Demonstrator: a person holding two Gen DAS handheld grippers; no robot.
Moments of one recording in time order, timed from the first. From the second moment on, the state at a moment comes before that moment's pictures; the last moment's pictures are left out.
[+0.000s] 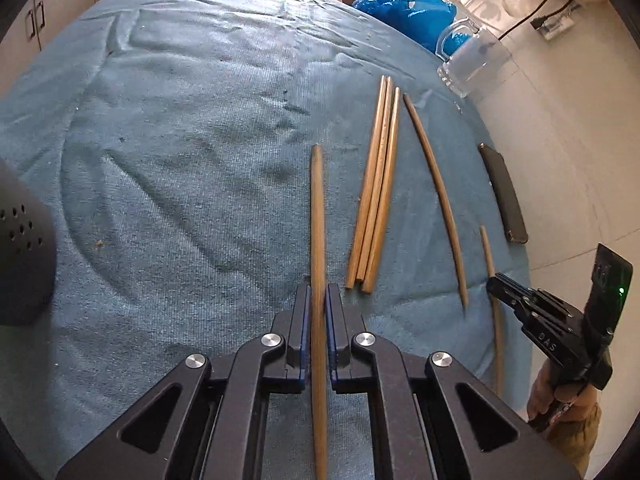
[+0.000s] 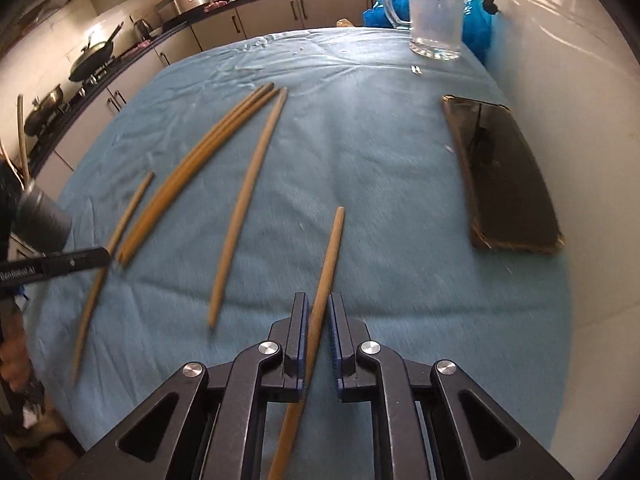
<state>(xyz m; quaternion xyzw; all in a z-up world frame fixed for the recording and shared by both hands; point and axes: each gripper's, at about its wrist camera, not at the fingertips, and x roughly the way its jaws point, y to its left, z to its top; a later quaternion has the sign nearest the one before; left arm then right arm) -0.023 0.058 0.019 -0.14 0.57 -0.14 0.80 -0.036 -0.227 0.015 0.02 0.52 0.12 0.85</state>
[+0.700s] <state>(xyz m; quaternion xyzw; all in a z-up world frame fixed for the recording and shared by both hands) 0.047 0.024 0.024 -0.06 0.58 -0.11 0.81 0.030 -0.201 0.017 -0.01 0.61 0.06 0.79</state>
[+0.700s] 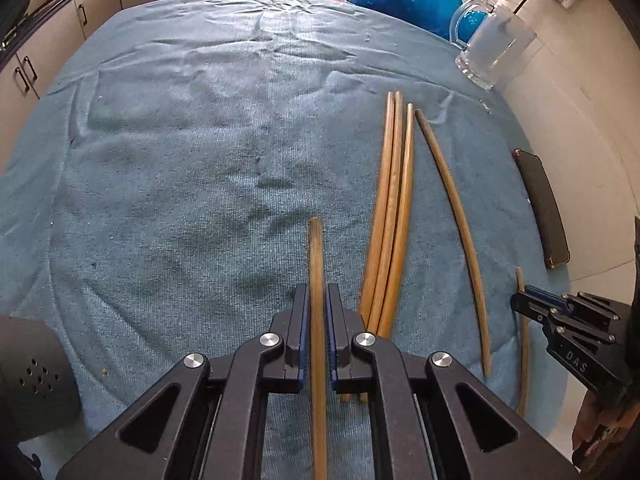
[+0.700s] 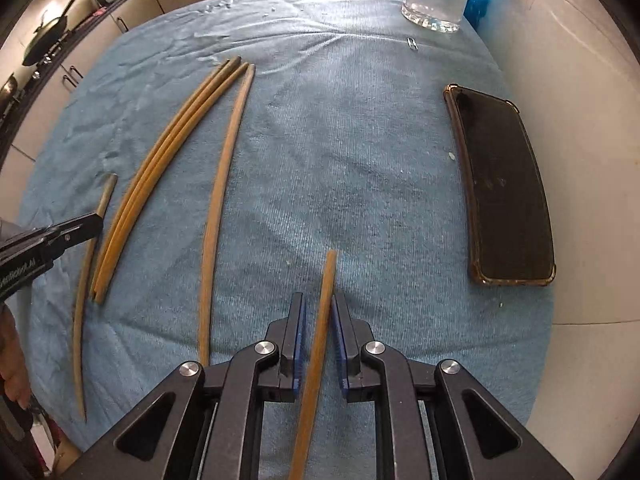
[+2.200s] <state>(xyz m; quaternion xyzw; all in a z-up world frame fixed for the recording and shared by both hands) -0.149 0.206 0.278 -0.10 0.16 0.01 0.98 -0.083 -0.049 0.250 0.09 0.20 0.24 0.94</state>
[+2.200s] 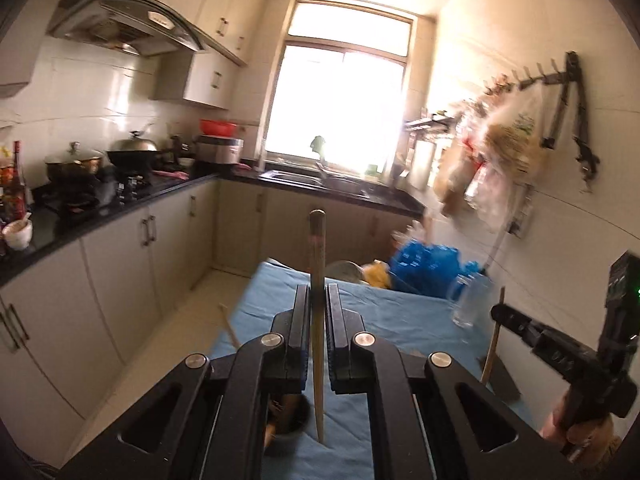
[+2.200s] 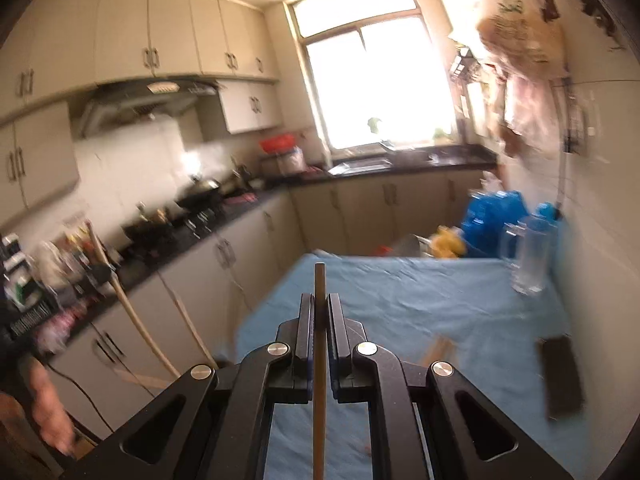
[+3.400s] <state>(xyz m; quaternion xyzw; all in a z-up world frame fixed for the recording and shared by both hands) -0.067 0.280 0.214 -0.15 0.27 0.03 0.95 0.027 0.082 0.172 0.12 0.26 0.27 0.92</state>
